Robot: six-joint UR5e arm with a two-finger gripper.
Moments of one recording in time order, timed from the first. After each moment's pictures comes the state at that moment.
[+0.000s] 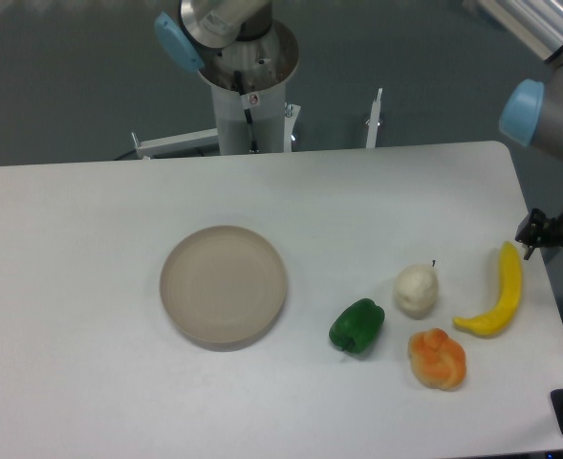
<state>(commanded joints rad) 2.72 -2.26 -1.23 -1.16 1.53 1.30</state>
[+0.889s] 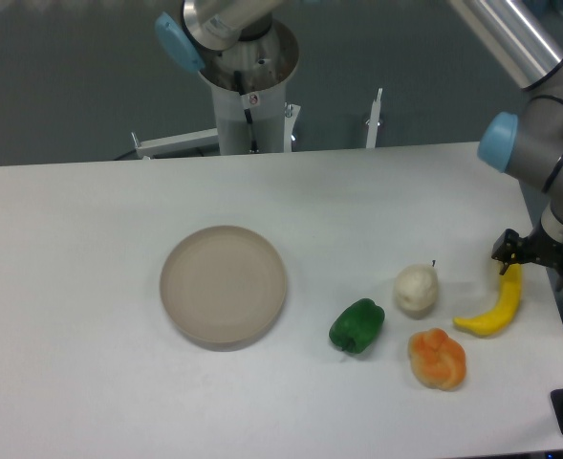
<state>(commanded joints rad) 2.70 -2.29 -1.34 -1.01 1.53 1.27</state>
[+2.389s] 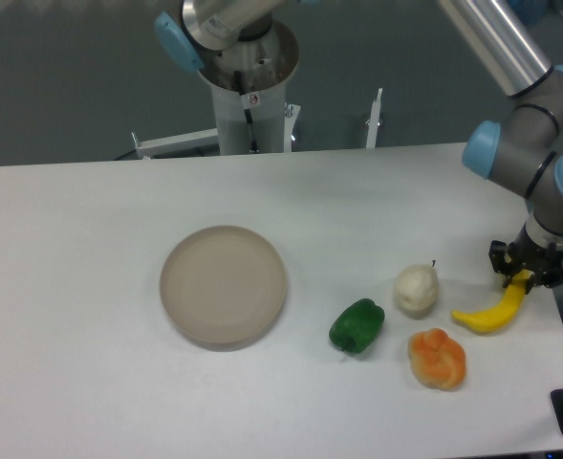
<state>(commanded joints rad) 2.70 -2.29 -1.37 -0.94 1.53 1.27</state>
